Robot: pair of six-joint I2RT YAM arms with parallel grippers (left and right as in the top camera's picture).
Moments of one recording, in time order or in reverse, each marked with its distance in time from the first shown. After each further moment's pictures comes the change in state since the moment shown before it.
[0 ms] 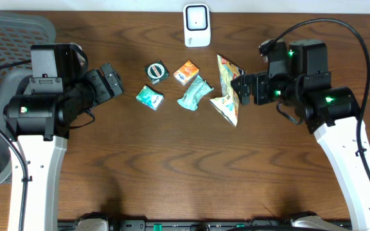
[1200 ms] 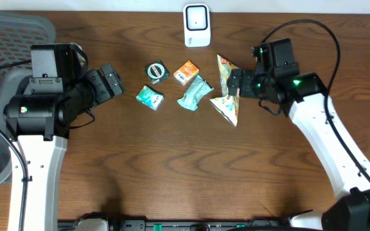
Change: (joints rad) left arm 0.000 0.000 0.000 0.000 0.000 0.000; right arm 0.064 0.204 0.000 0.079 0.246 0.286
